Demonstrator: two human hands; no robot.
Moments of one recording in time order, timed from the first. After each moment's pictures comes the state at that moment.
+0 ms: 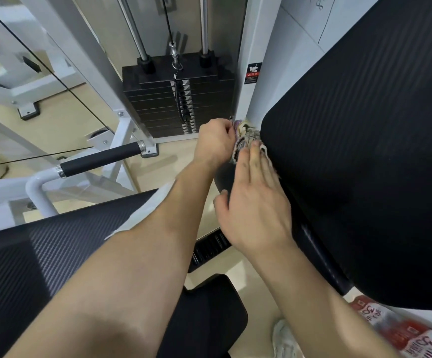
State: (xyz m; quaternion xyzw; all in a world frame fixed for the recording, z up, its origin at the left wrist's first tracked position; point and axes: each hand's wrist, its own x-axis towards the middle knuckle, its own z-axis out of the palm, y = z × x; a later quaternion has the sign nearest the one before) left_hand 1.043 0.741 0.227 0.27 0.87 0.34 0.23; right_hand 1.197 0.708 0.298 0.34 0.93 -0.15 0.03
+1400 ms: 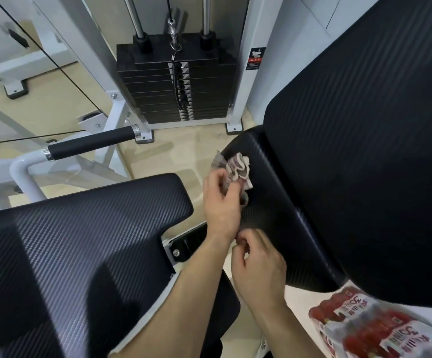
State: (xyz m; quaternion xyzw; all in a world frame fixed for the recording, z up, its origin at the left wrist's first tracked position) left_hand 1.173 0.667 0.185 0.02 0.75 0.60 0.28; right_hand 1.287 0.650 0.217 0.42 0.86 -0.28 -0.08
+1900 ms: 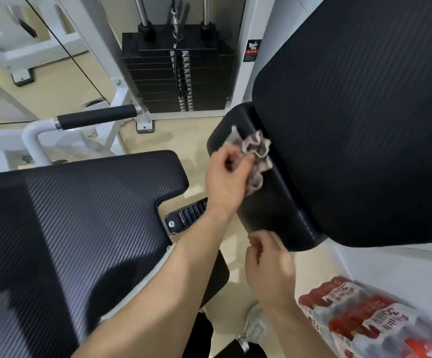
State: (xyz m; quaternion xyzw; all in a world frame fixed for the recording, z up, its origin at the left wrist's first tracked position) left_hand 1.202 0.661 0.235 0.09 0.74 0.61 0.27; right_hand 1.368 0.637 0.223 0.45 0.84 -0.30 -0.04
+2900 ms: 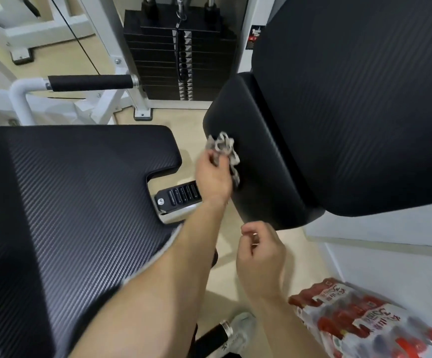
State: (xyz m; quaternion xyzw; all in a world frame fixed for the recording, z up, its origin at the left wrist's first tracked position) left_hand 1.231 0.653 0.172 -0.07 0.77 0.59 0.23; right_hand 1.397 0.623 0.190 0.43 0.80 -0.36 -0.20
